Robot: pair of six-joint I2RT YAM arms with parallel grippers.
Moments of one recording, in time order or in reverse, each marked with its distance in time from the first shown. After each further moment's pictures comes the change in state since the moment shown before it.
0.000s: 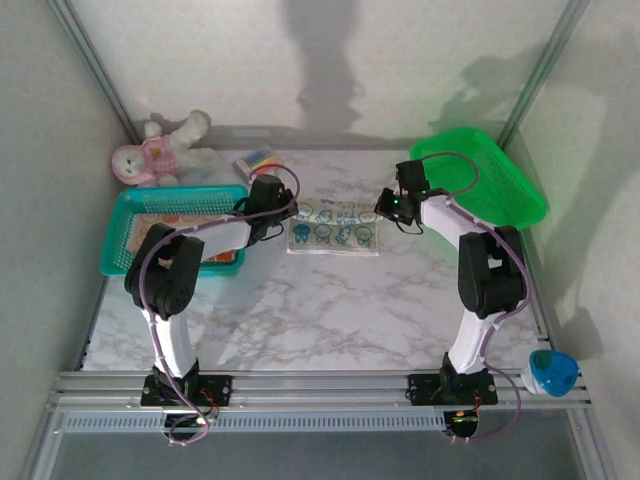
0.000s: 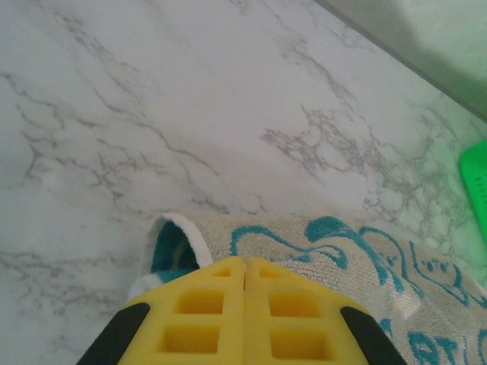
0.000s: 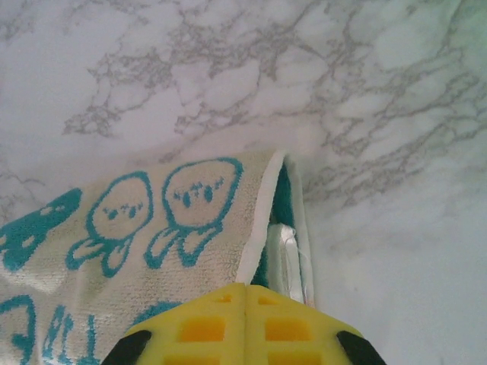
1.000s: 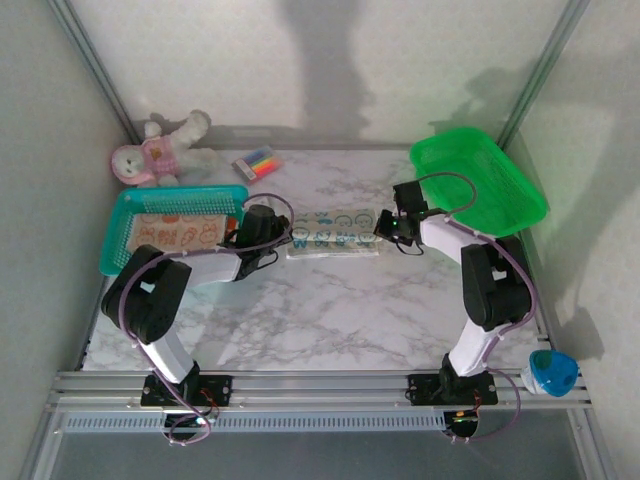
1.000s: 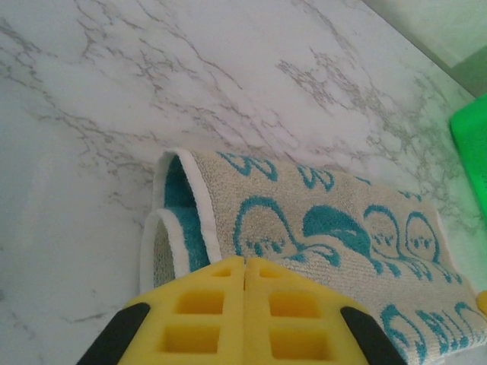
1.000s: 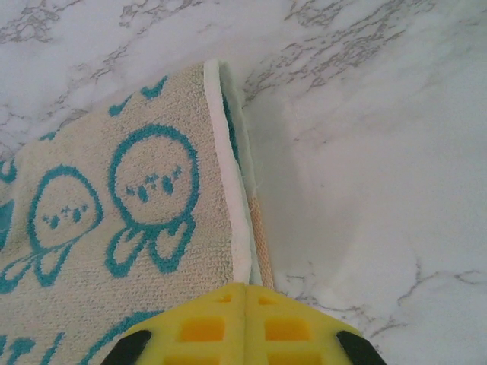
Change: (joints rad) left arm -0.066 -0.186 -0.334 0.183 -0.052 -0.043; right arm 0.035 -0.092 -0.206 0.060 0.023 0.000
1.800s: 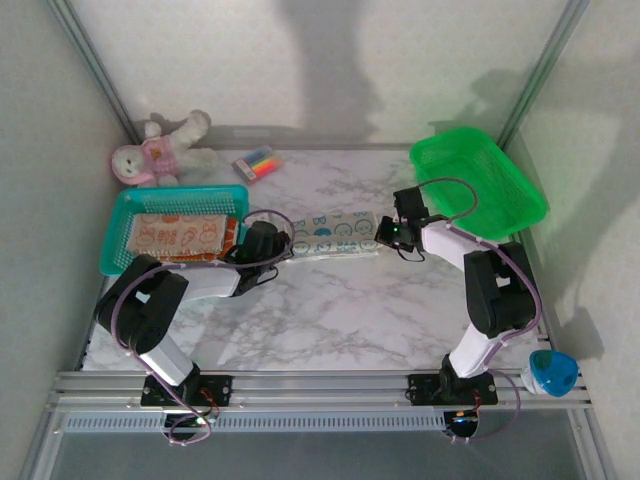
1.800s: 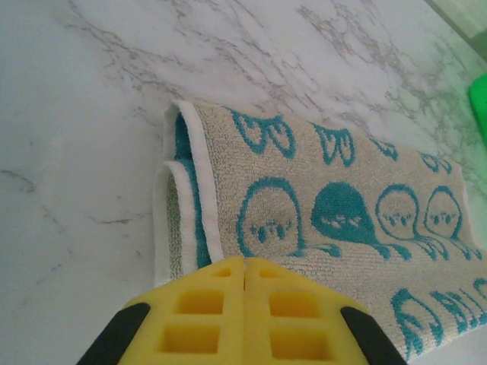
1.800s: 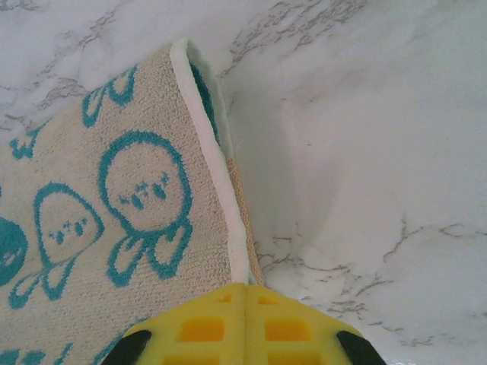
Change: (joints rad) left arm -0.064 -0.063 -0.120 0.017 -0.053 -0.044; right arm 0.010 -0.042 -0.062 0.010 0.007 0.000
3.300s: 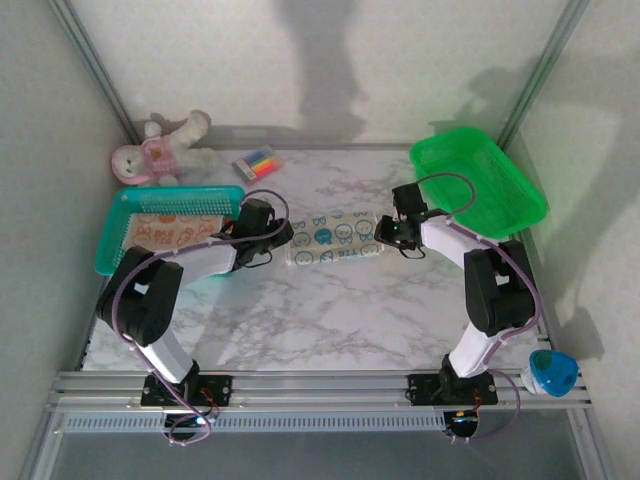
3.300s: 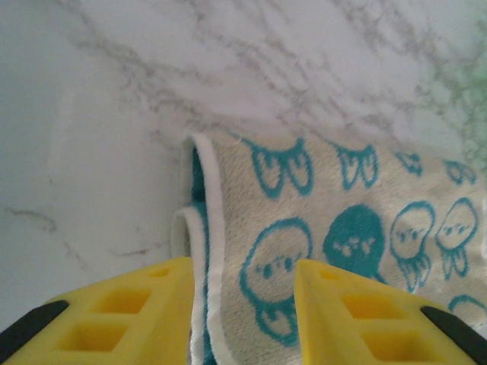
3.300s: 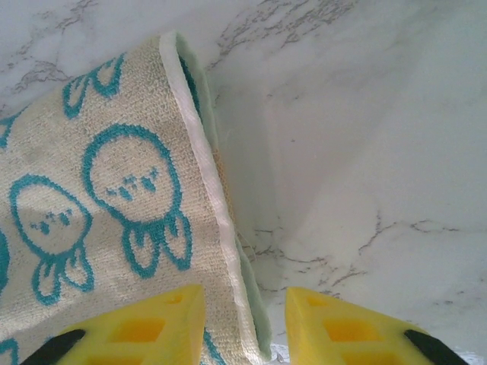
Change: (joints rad) left arm 0.113 0.050 0.205 -0.308 0.166 0.038; right arm 0.004 0.011 0.058 -0.108 0.030 -0.060
